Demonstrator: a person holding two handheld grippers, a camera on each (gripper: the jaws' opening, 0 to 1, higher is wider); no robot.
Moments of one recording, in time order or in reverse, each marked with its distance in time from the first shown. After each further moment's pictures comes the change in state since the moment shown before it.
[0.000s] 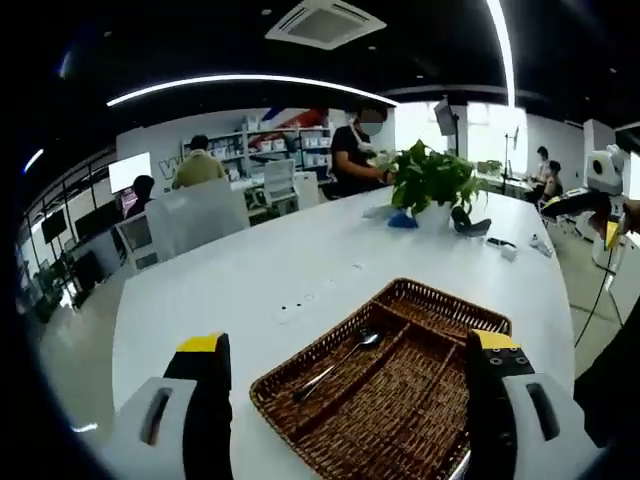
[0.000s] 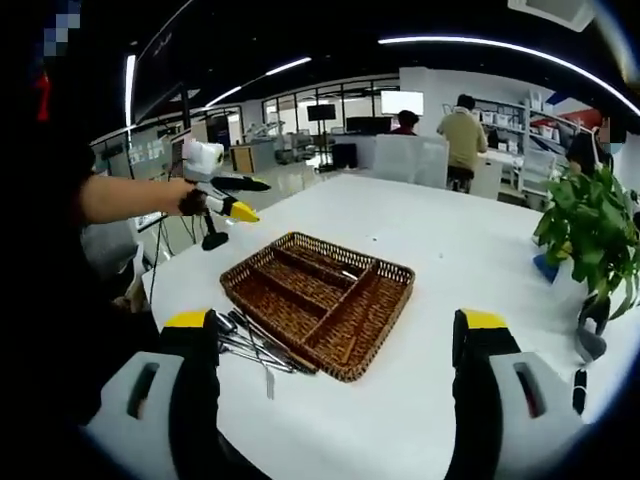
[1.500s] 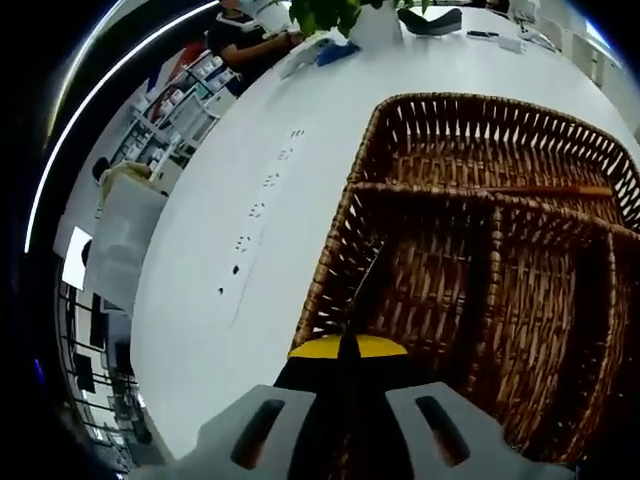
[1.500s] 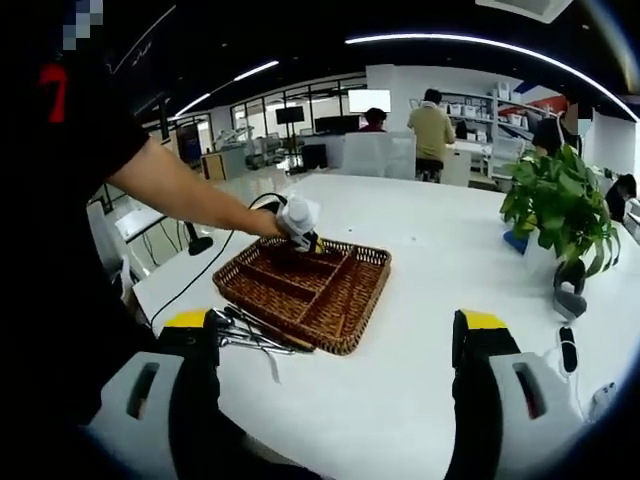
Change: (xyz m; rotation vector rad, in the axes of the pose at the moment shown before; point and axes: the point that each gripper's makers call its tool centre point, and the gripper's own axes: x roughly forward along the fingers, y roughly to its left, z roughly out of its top) left arm 0.229 -0.002 -0.124 0.647 0.612 -0.095; right arm -0.052 0.003 -0.022 0.091 -0.001 -0.132
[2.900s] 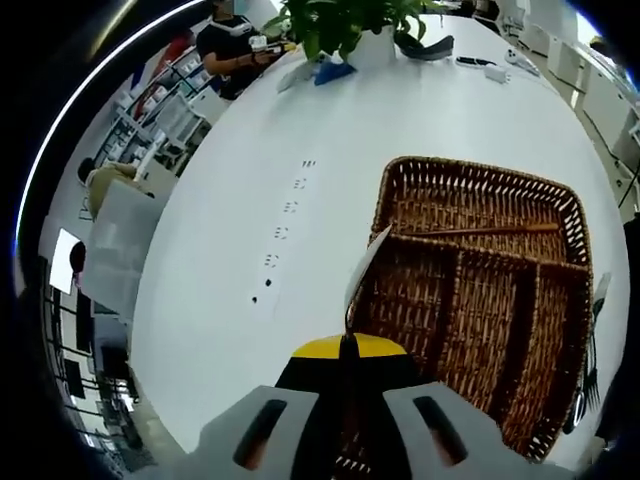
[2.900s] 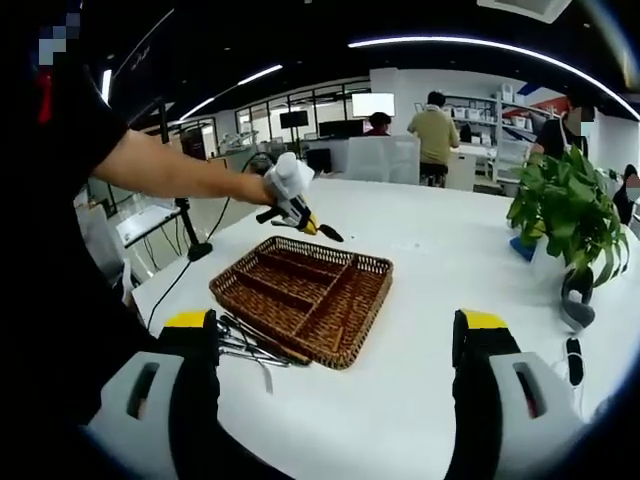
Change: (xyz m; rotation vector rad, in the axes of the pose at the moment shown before) left arm -0.068 0.034 0.026 -0.067 -0.007 -0.077; right arm 0.022 -0.007 0.008 -0.002 -0.013 0.033
